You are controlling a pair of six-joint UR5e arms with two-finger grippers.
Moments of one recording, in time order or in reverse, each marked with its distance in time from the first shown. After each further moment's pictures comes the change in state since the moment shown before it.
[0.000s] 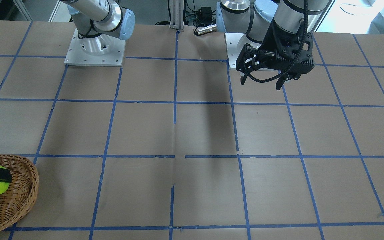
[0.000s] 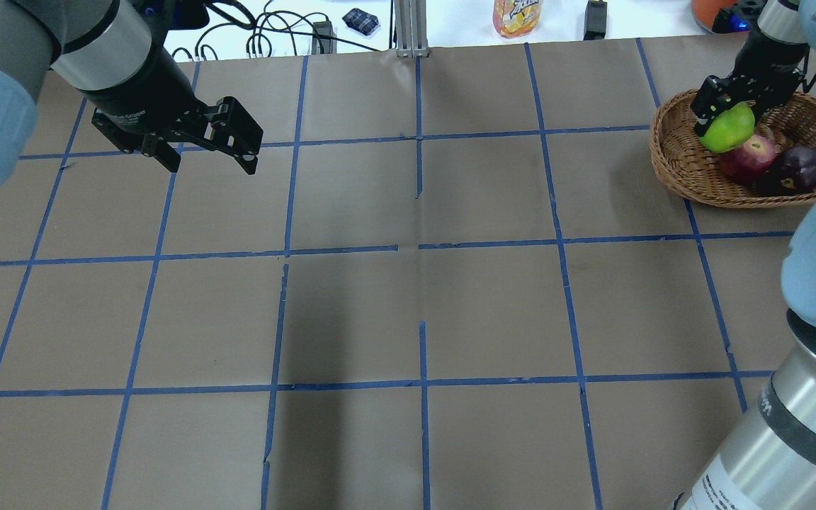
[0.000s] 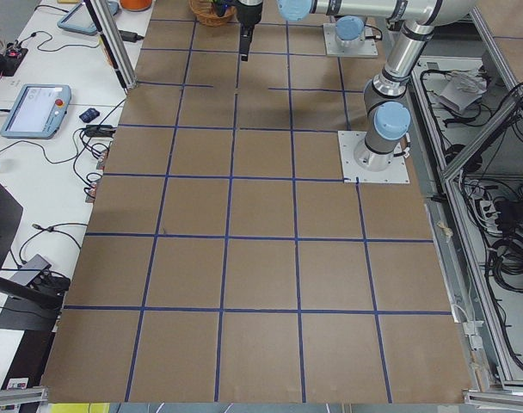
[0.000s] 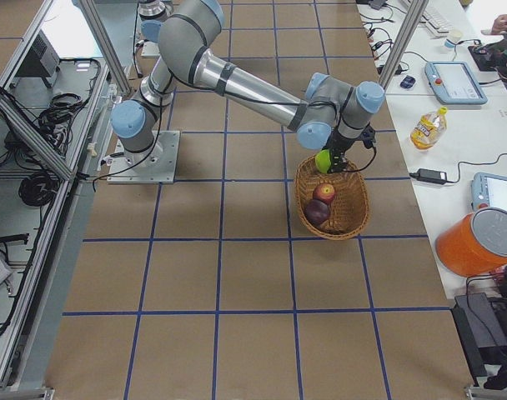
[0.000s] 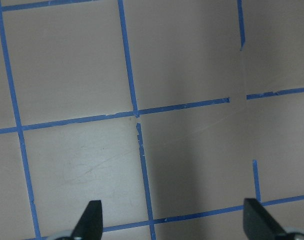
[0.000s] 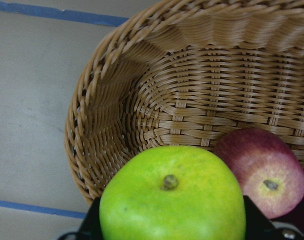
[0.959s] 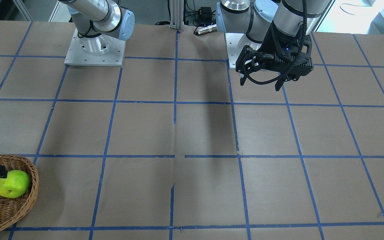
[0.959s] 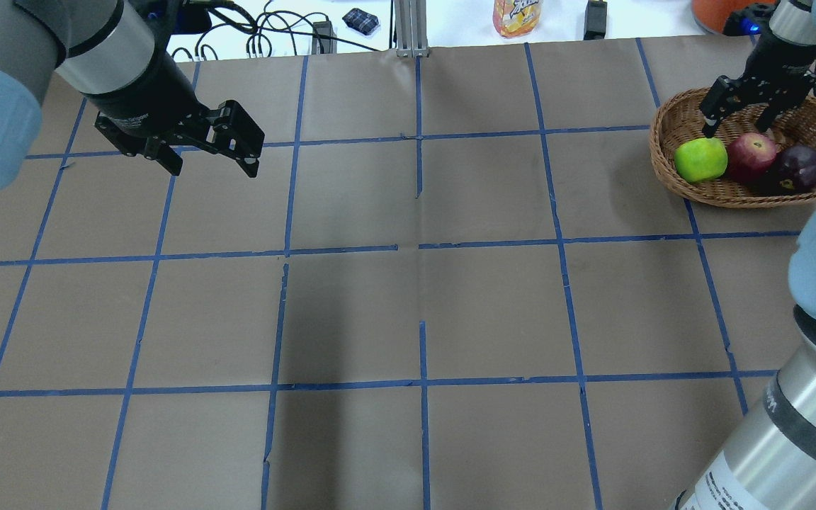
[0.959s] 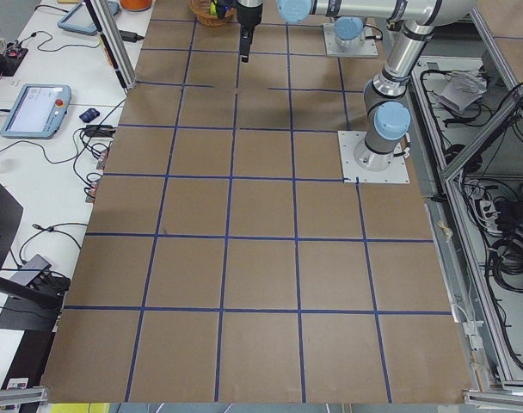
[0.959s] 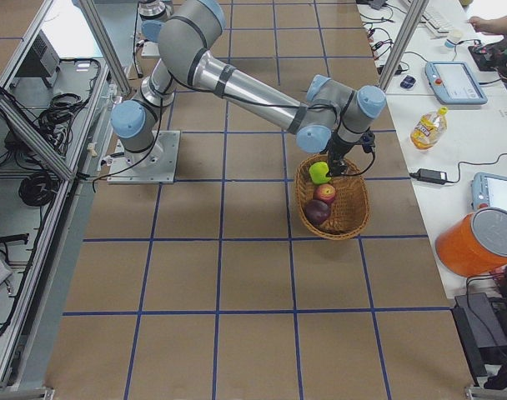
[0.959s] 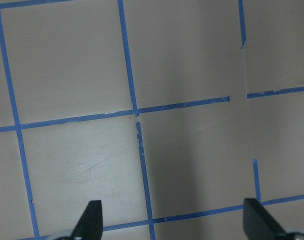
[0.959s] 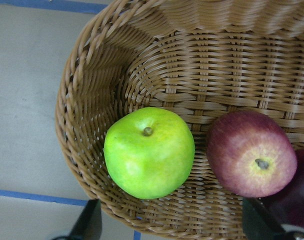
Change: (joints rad) left arm 0.001 0.000 -0.009 0.001 -0.002 -0.001; right arm -0.013 -0.040 -0.015 0.069 0.003 0.009
